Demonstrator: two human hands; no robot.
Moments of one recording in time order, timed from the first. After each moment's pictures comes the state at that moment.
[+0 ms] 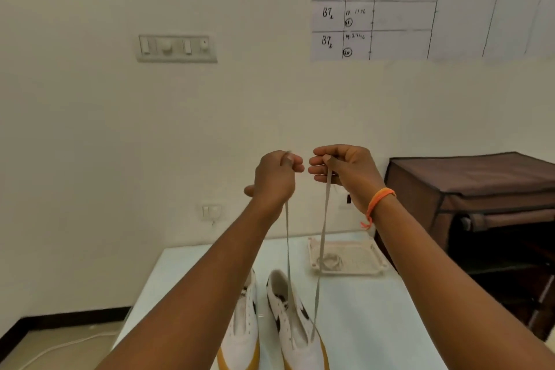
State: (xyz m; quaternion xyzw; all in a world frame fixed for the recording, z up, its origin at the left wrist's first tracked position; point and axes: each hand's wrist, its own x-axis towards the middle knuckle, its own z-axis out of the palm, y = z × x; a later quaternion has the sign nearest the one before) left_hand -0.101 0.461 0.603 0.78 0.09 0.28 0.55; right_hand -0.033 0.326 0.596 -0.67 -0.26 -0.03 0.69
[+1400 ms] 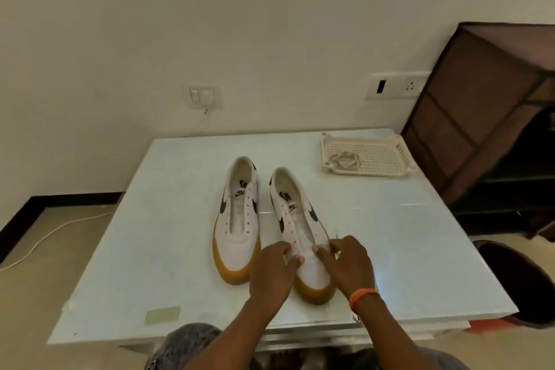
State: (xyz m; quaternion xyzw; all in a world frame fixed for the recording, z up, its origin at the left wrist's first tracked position) left_hand -0.126 0.473 0.227 0.89 0.25 0.02 0.37; right_hand -0.056 0.332 0.220 -0.93 -0.08 0.09 0.34
